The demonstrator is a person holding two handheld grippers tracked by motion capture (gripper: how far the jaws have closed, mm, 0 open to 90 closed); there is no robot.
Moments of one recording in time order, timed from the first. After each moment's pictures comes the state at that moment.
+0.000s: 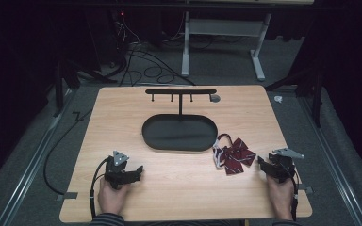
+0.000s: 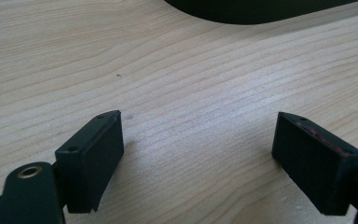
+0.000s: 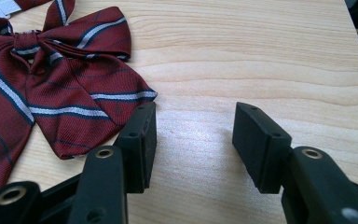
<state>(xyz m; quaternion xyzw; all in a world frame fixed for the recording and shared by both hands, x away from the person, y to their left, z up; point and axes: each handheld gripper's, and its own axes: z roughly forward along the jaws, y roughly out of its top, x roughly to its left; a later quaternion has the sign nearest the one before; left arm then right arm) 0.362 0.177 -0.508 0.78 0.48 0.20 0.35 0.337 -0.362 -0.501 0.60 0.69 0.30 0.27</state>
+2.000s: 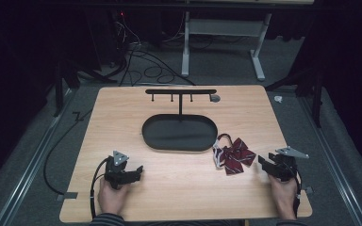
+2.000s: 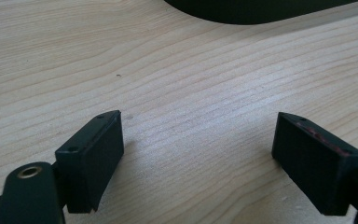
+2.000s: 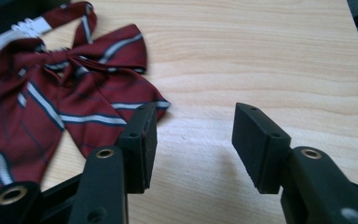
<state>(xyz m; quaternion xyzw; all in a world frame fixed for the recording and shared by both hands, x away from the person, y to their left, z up) 0.362 0.177 -0.508 0.78 0.48 0.20 0.35 0.333 -0.365 -0.490 0.59 0.69 0.33 0.25</state>
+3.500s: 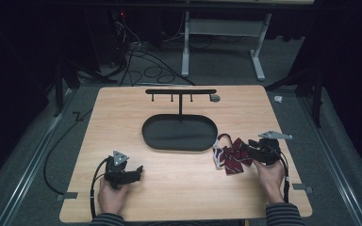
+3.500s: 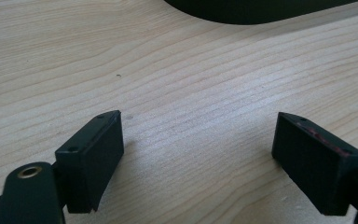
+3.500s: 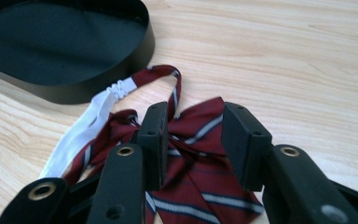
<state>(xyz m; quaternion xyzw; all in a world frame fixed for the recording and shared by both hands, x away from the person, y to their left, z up) 0.362 0.177 -0.508 0.78 0.48 0.20 0.35 0.376 -0.320 -0.457 0.54 0.73 0.37 0.21</state>
